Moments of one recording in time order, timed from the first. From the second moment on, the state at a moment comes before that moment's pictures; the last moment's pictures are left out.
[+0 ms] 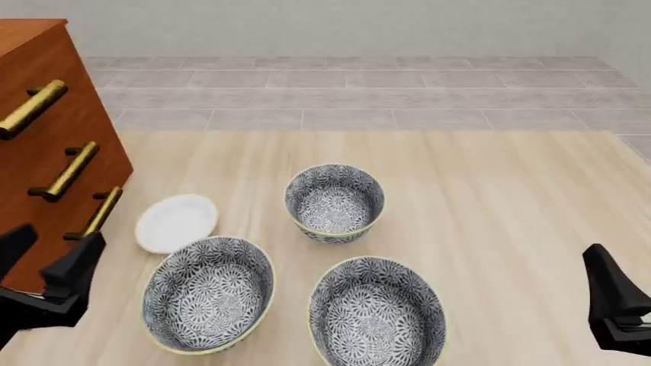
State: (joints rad) left arm -0.12 0.31 -0.12 0.00 0.03; right arm 0.00 0.02 0.00 -0.01 0.03
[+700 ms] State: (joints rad) left arm -0.15 0.47 -0.27 0.18 -0.01; right arm -0.01 0.02 0.00 -0.01 0.03
